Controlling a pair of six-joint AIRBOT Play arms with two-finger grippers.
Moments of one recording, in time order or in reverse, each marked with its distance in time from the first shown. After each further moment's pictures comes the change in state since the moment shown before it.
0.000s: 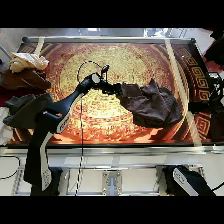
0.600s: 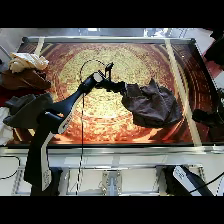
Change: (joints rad) left arm -0.004 -0.002 0.049 -0.110 0.003 0.100; right arm -0.375 -0.071 -0.214 0.316 -0.109 -0.016
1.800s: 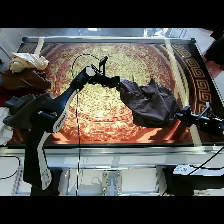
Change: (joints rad) left arm 0.067 0.052 0.006 -0.007 -0.075 0.022; right arm -0.107 -0.457 -0.098 0.934 -0.167 -0.520
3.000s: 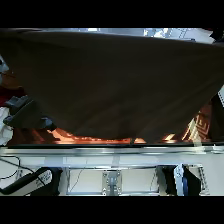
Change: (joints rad) left arm 0.601 0.853 -0.019 0.427 -0.342 -0.004; right arm -0.086 0.785 0.710 -0.030 0.511 0.298
